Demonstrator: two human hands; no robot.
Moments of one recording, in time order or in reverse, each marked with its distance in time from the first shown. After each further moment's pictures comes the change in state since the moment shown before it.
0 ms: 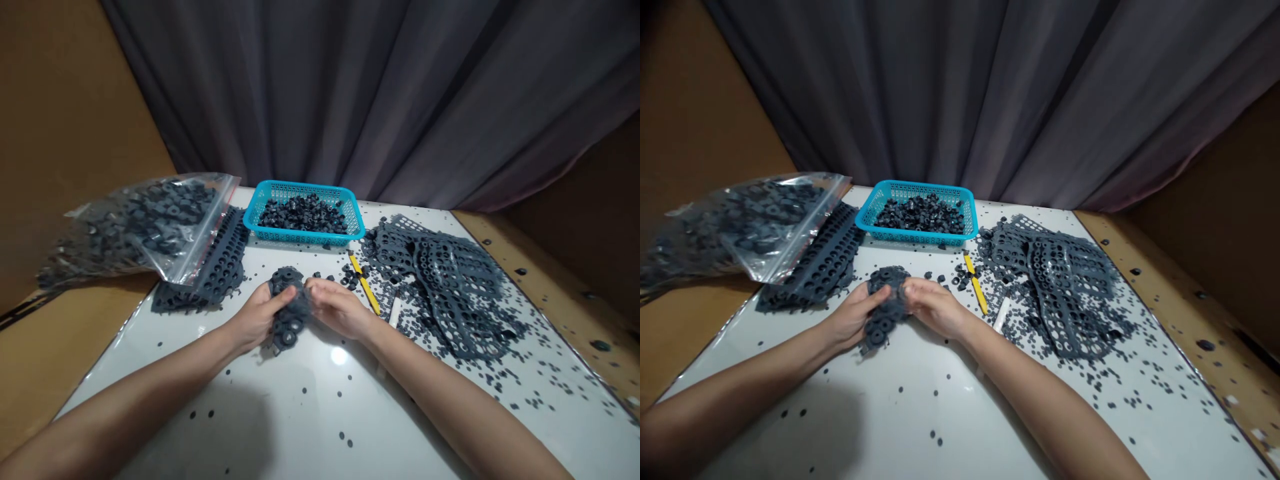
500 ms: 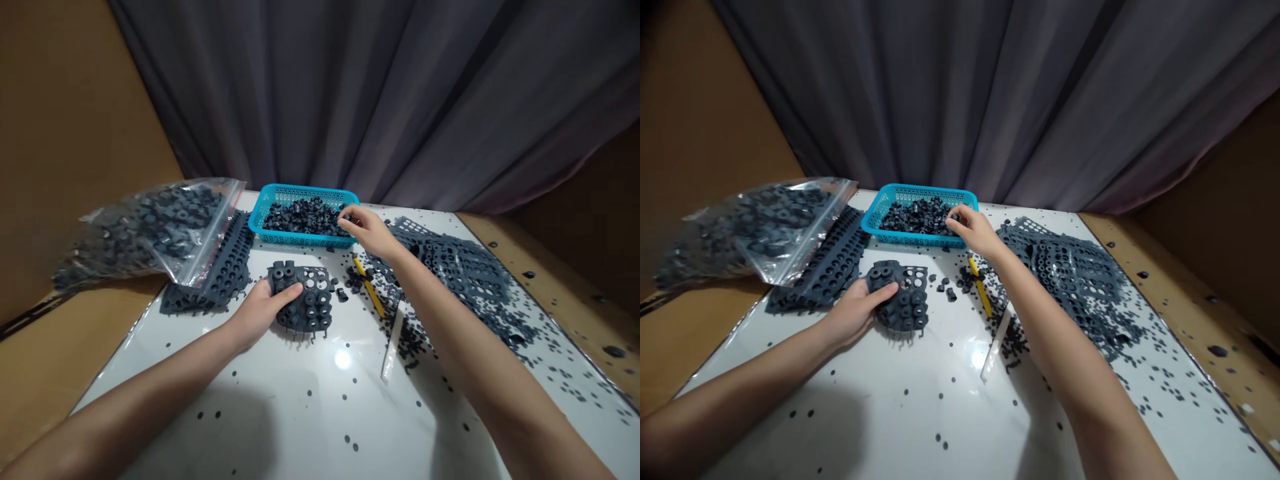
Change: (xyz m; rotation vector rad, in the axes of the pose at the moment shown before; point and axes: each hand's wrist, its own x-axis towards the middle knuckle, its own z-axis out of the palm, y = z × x) left_hand 0.000 0.007 -0.004 0.185 -0.010 0.056; right_hand 0.049 -0.104 -0.071 -1.476 0.384 -0.341
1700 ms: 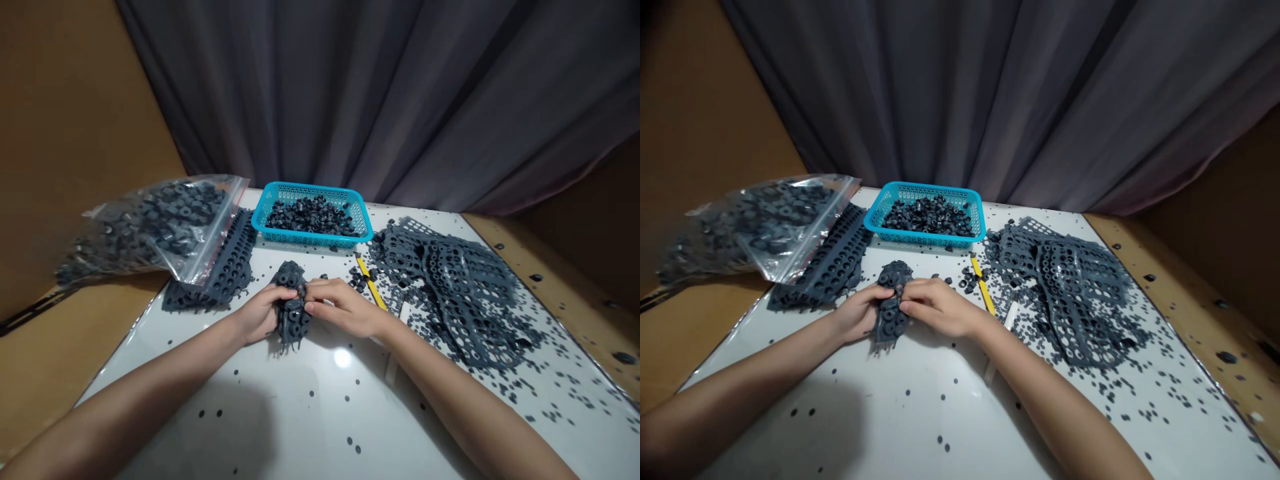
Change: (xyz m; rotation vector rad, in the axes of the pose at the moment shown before) left_hand 0.008 -0.002 -0.007 -0.318 -0.128 -0.276; right_hand -0.075 -0.074 0.052 0.424 -0.549 -0.195
